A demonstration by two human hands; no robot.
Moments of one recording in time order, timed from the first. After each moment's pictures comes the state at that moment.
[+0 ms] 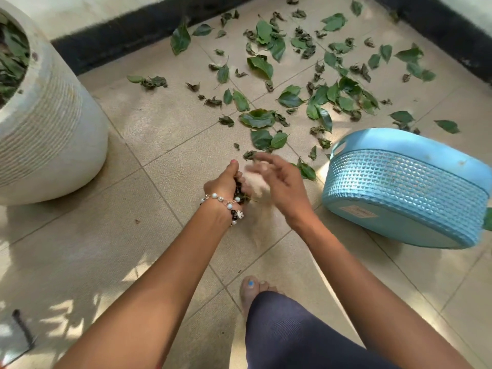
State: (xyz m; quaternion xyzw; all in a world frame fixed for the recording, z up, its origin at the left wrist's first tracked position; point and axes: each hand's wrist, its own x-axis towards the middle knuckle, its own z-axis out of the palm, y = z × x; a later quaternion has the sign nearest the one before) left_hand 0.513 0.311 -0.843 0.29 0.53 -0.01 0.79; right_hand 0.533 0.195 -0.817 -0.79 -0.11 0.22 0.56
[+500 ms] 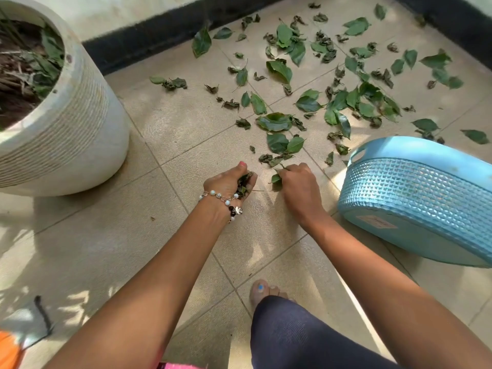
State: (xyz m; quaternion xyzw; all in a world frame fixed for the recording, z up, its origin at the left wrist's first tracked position) left_hand 0.507 0.334 -0.832 0.25 0.53 0.03 0.81; right_hand 0.566 0.195 -0.867 -0.95 -0.29 0.04 0.11
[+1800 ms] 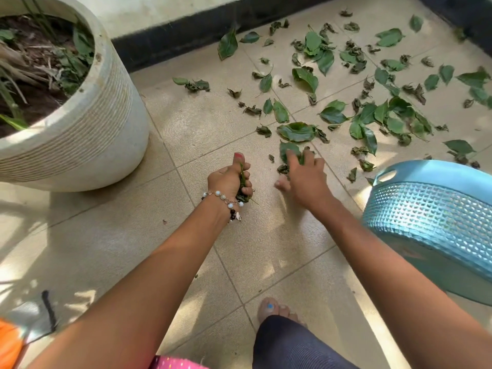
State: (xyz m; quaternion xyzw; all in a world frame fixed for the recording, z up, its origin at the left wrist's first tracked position) left_hand 0.516 0.365 -0.842 0.33 0.52 0.06 0.79; right_hand 0.603 0.240 -0.851 -0.95 -0.23 0.23 0.05
